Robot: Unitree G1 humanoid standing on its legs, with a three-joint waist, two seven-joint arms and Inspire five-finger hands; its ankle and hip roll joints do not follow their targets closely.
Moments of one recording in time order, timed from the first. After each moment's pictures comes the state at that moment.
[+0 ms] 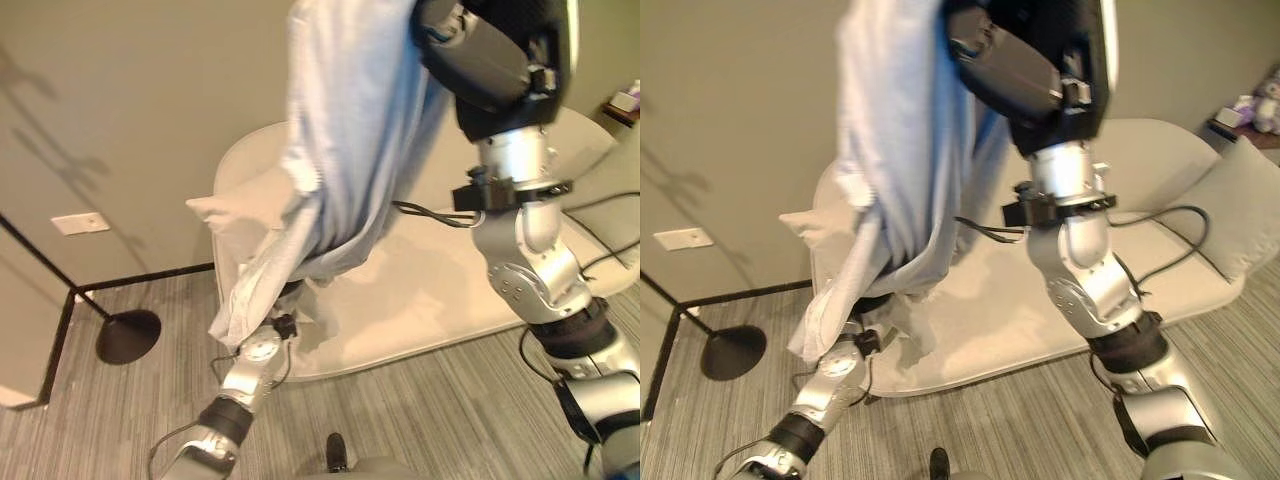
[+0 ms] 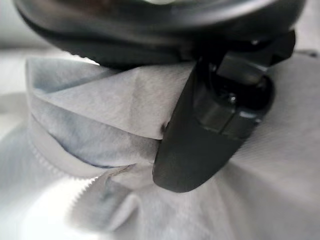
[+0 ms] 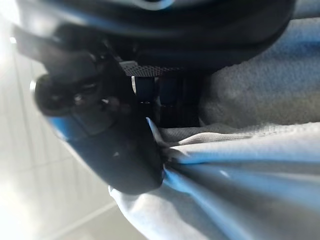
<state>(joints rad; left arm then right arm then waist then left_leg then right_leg) -0.20 0.18 -0.22 0.36 -0.35 -0.16 0.54 -0.65 -0.70 0.30 -0.23 0.73 -0.35 -0.33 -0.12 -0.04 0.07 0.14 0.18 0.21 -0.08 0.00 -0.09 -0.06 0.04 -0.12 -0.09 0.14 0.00</state>
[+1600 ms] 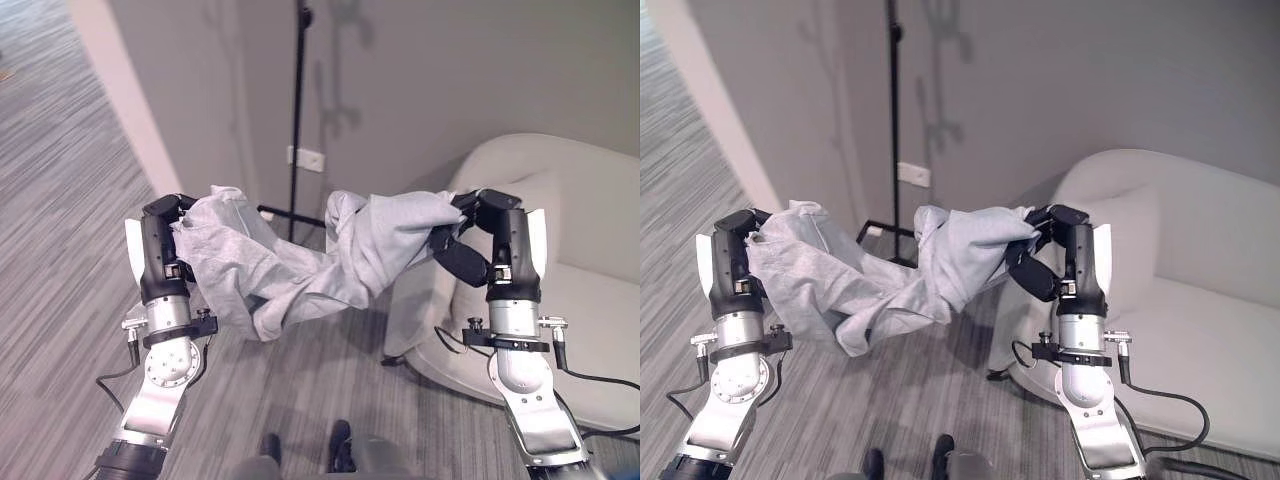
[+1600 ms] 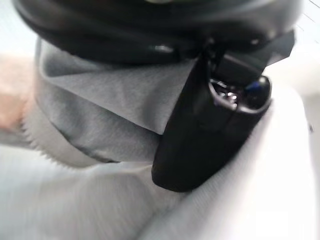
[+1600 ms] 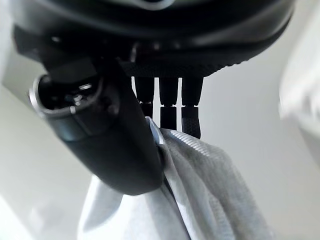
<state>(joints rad) -0.08 0.42 -0.06 -0.03 0.07 -0.23 0.56 -0.04 -0.45 0.05 -0.25 -0.19 -0.16 -0.43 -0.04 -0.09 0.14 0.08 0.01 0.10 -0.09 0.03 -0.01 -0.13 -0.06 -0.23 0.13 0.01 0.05</state>
